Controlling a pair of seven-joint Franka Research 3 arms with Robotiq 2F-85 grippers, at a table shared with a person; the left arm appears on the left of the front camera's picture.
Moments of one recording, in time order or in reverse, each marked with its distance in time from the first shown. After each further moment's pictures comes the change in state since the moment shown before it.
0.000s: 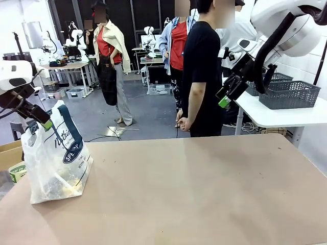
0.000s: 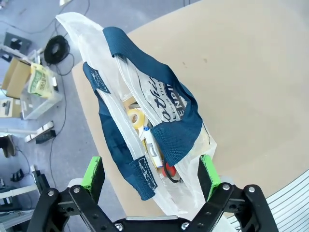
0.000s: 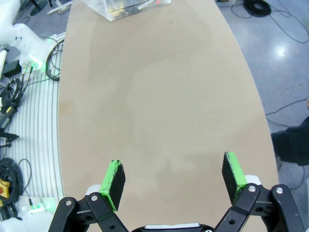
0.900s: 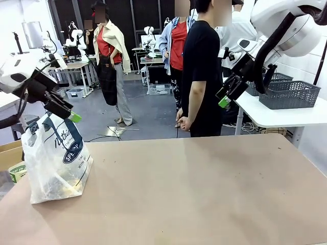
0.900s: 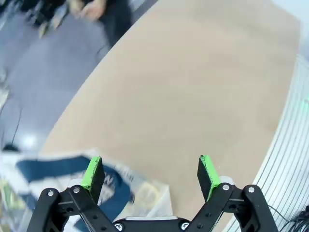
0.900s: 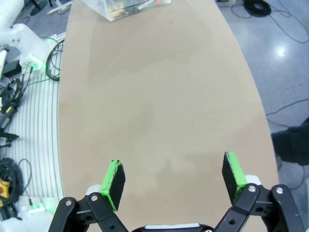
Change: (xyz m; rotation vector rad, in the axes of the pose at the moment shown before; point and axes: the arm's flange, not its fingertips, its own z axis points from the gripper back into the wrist) left arm 0.036 -0.042 0.001 -0.412 -0.312 -0.410; right arm 0.000 0.000 0.000 0.000 0.000 0.000
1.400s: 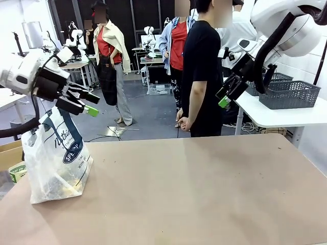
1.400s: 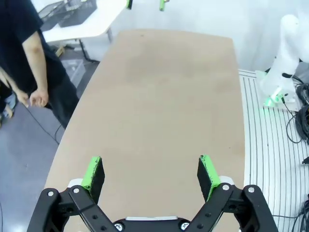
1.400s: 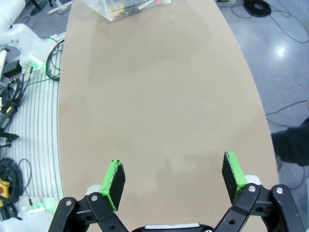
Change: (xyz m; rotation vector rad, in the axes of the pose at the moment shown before) left arm 0.022 0.003 -0.031 -0.281 -0.307 -0.211; right arm 0.000 0.000 0.000 0.001 0.000 0.000
